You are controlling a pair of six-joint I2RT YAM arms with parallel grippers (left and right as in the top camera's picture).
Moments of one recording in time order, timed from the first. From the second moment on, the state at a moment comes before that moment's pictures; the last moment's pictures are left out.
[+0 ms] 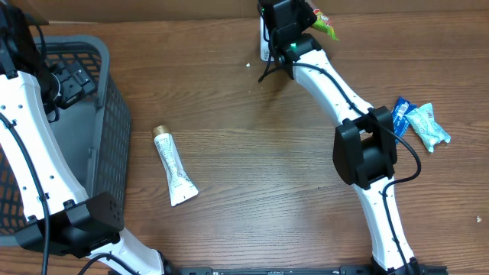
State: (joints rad) left arm 0.39 1.88 2.28 -1.69 -0.11 -0.30; right arm 0.44 2.48 2.25 -0.28 0.72 -0.54
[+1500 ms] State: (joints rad) left arm 0.39 1.88 2.28 -1.69 -0.11 -0.30; right arm 0.31 2.10 2.26 -0.94 0.22 -0.13
